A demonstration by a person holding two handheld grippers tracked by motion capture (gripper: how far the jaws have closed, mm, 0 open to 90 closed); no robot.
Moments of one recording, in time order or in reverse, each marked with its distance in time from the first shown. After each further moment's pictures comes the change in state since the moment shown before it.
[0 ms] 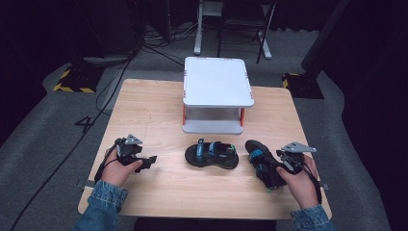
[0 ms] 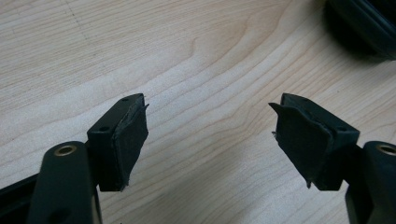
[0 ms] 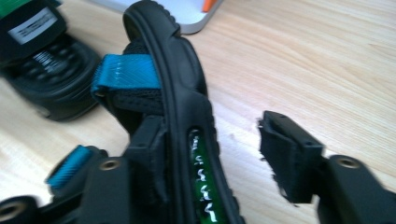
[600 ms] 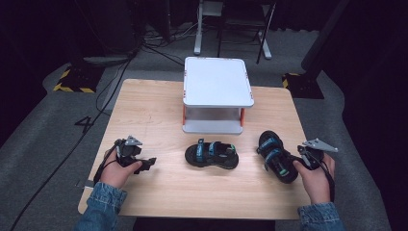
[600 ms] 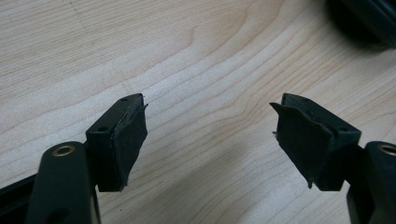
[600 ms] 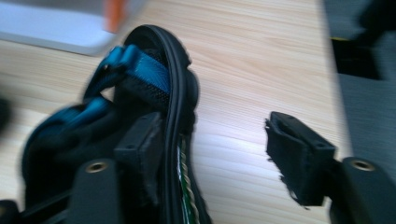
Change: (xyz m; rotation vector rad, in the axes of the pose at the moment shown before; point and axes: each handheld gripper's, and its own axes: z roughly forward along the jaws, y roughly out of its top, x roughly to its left) left arm -0.001 -0.003 -0.002 0.025 0.008 0.003; right arm -0.050 -0.012 -0.012 -0.058 -0.184 0.143
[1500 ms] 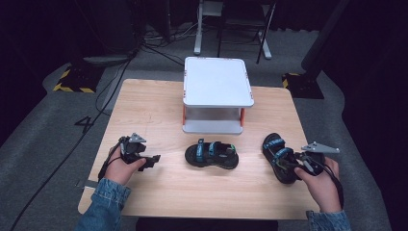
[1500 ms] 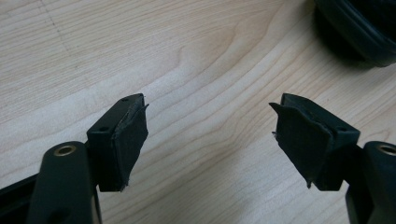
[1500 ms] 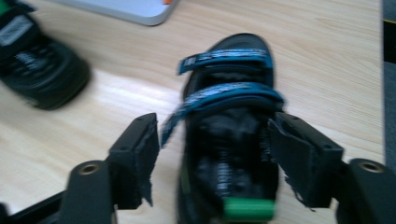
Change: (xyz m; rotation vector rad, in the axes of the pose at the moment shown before) left arm -0.004 0.012 0.009 -0.018 -0.028 0.004; right arm 0.018 0.006 -0.031 0.108 0.153 -0.056
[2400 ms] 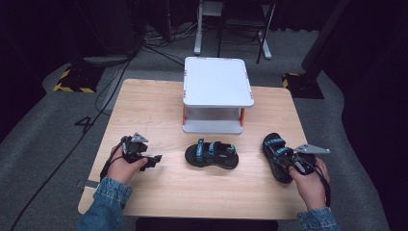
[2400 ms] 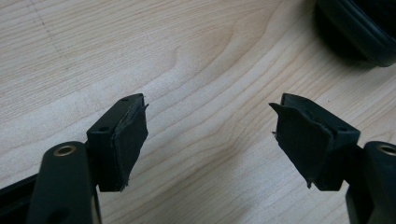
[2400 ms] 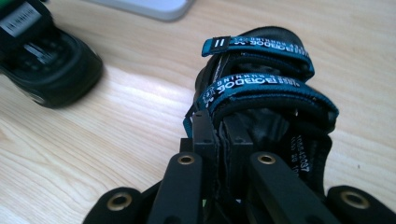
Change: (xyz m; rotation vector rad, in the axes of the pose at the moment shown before) left arm -0.001 0.001 0.005 0.010 -0.007 0.000; right arm 0.006 -0.005 0.022 -0.013 0.047 -0.015
